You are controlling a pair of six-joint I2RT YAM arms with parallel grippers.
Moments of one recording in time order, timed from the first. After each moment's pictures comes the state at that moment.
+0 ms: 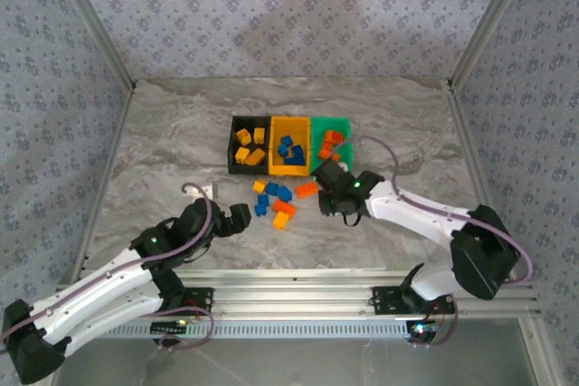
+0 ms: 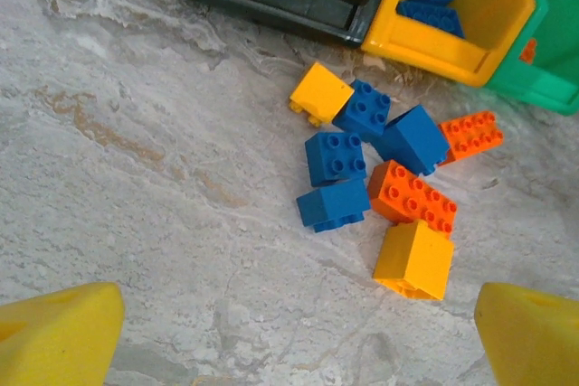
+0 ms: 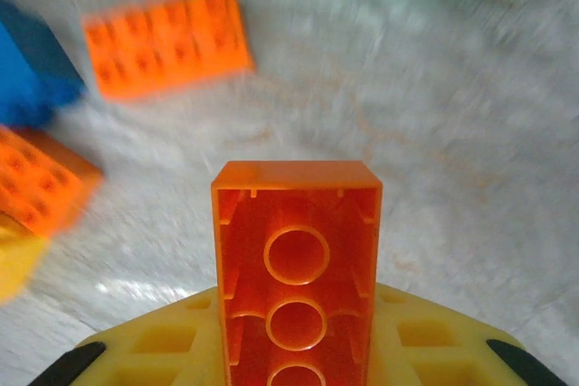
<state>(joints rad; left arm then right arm) -0.87 0.69 0.47 -0.54 -0.30 -0.88 0.77 1.39 0.95 -0.70 0.20 0.62</state>
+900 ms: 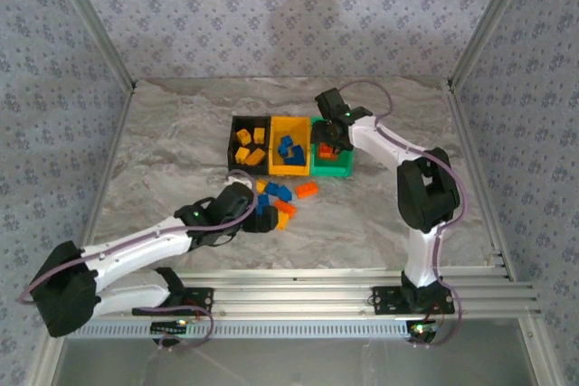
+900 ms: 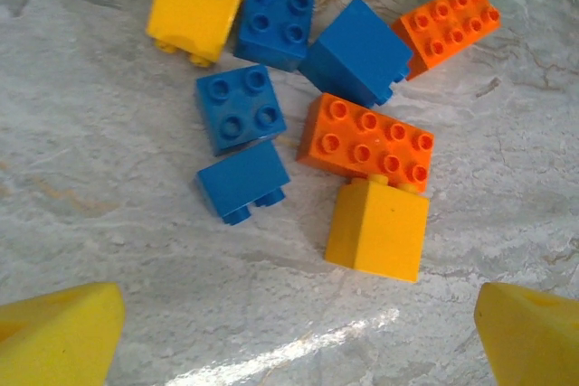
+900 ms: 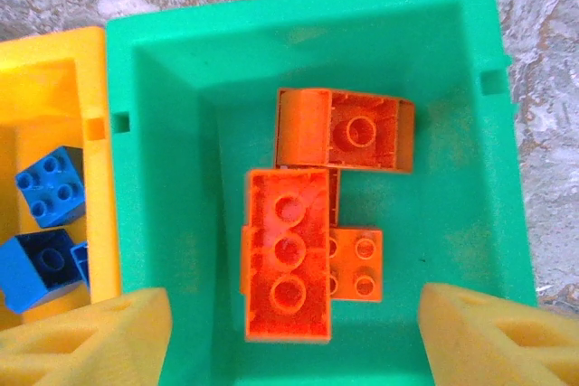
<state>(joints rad) -0.90 1.13 0.60 -0.36 -0.12 -0.71 0.48 1.92 1.53 -0.65 0.17 0.57</state>
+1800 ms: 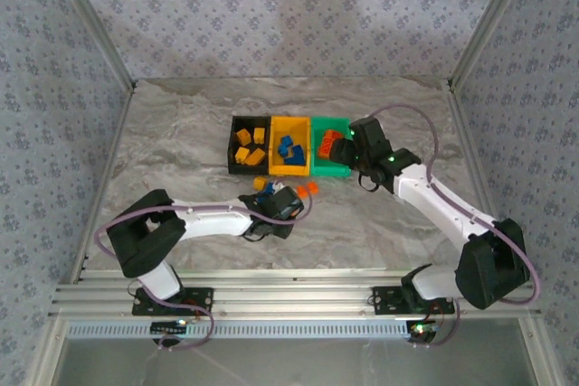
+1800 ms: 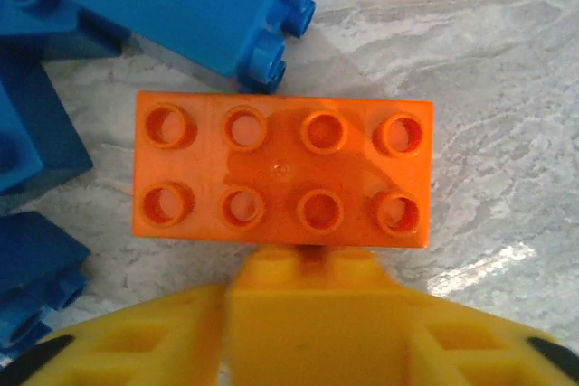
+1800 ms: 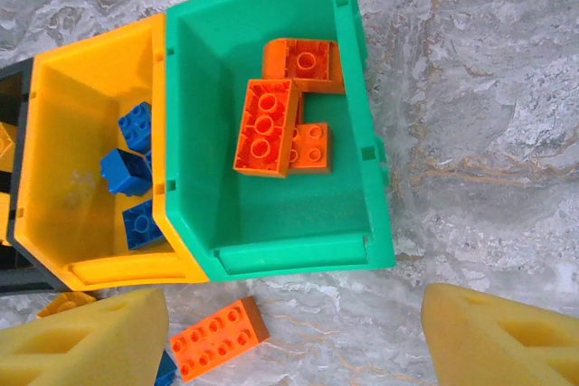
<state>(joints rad) -1.04 1.65 0.84 -0.35 -0.24 -0.56 0.49 1.33 1.02 -0.50 0.16 0.66</state>
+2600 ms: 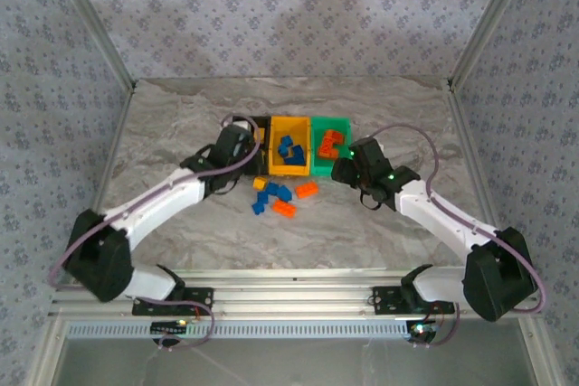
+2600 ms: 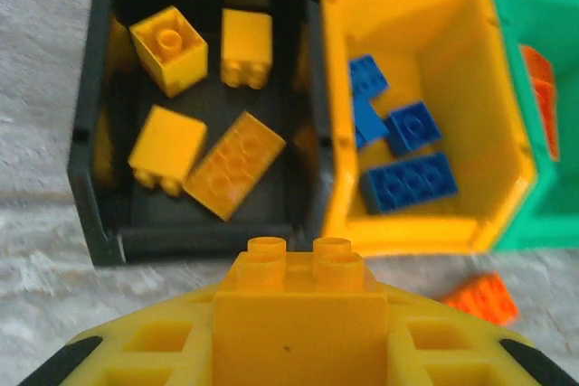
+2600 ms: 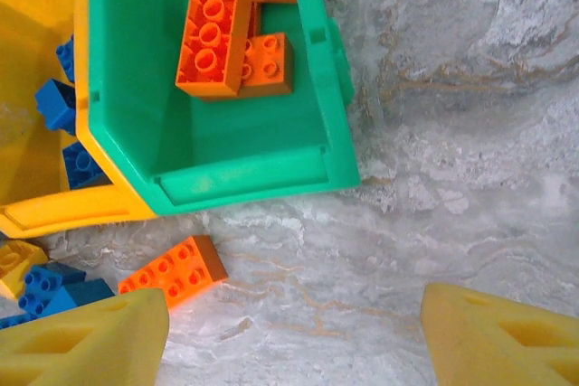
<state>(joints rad) -0.61 1.43 1.03 -0.38 -0.19 -0.54 0.53 1.26 0.84 -0.47 0.16 0.72</state>
